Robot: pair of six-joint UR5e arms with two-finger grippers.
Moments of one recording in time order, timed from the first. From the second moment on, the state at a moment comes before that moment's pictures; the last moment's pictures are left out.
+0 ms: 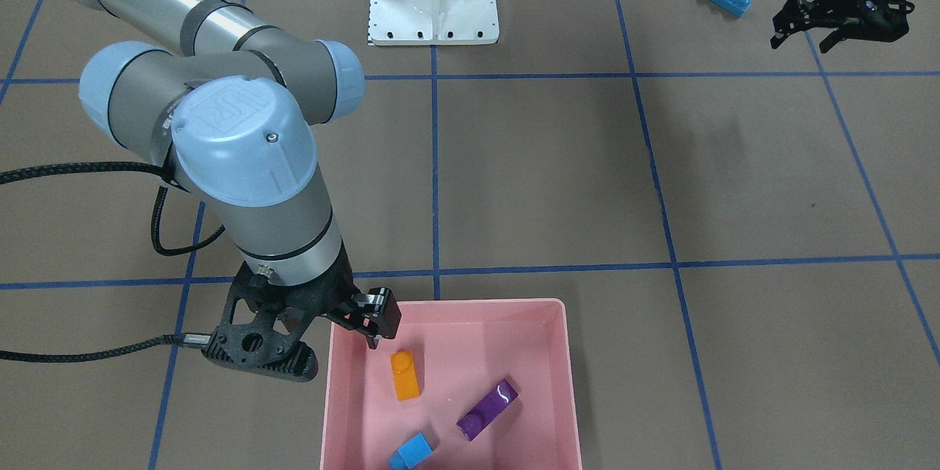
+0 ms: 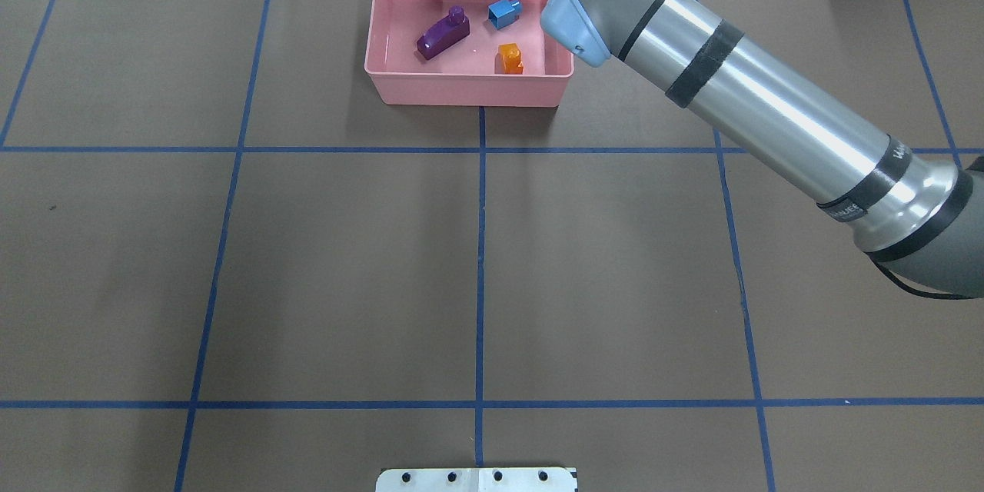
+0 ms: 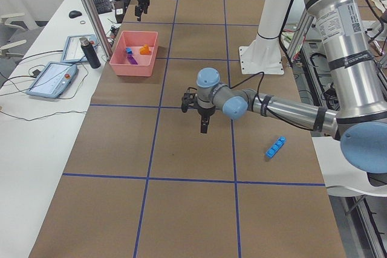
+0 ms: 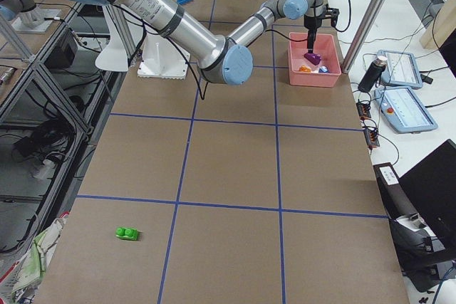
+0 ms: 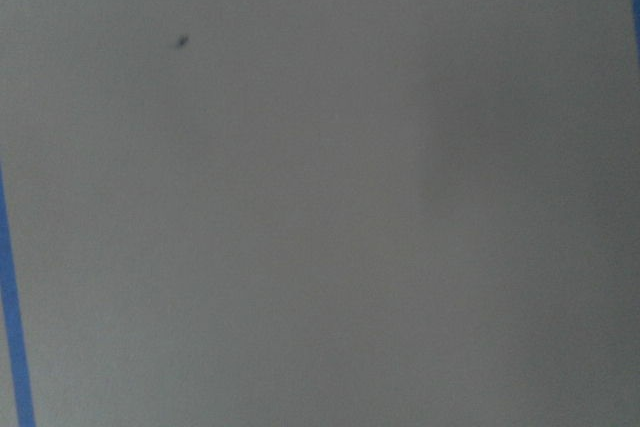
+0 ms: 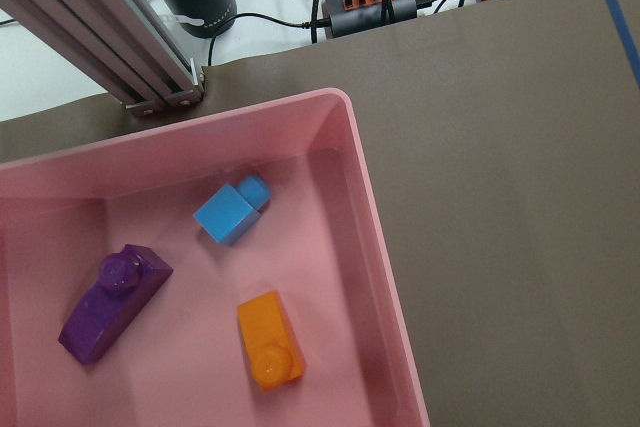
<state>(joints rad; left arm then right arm) -0.82 -0.94 -2.06 -2.29 -2.21 -0.84 0.93 -0.52 1.19 -1.53 1.99 1.15</state>
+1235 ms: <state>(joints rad) -0.02 -0.86 -1.94 -2.56 -2.01 -1.46 0.93 -0.60 1.34 -1.57 1.98 1.15</state>
